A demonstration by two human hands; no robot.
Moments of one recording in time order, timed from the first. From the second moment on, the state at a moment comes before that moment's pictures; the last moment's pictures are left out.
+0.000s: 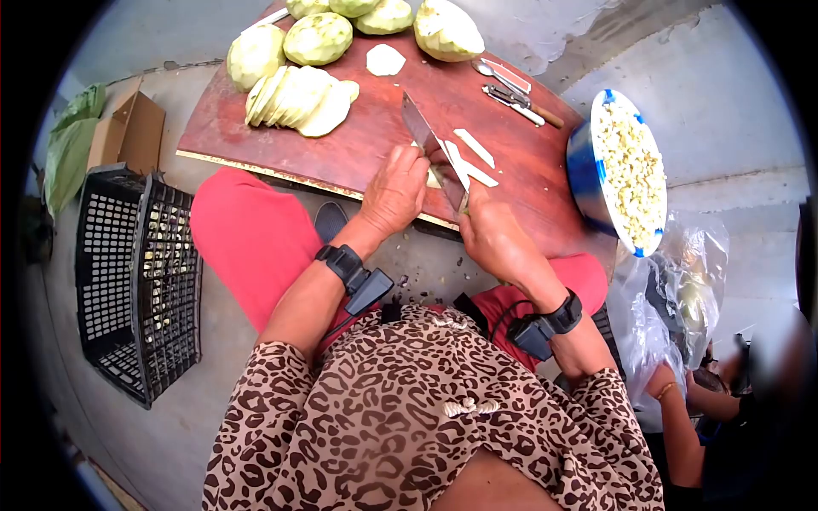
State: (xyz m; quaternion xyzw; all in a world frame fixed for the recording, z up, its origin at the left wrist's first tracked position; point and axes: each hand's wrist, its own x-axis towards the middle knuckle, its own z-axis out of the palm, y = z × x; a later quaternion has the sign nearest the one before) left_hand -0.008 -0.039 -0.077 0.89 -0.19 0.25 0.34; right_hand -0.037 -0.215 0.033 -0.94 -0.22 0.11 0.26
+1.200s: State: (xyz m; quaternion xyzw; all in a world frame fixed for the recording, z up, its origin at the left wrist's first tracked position) left_hand -0.007 -0.038 -0.082 0.88 -0.19 0.30 0.30; right_hand -0.014 -0.211 -0.009 -0.93 -0.20 0.07 0.29
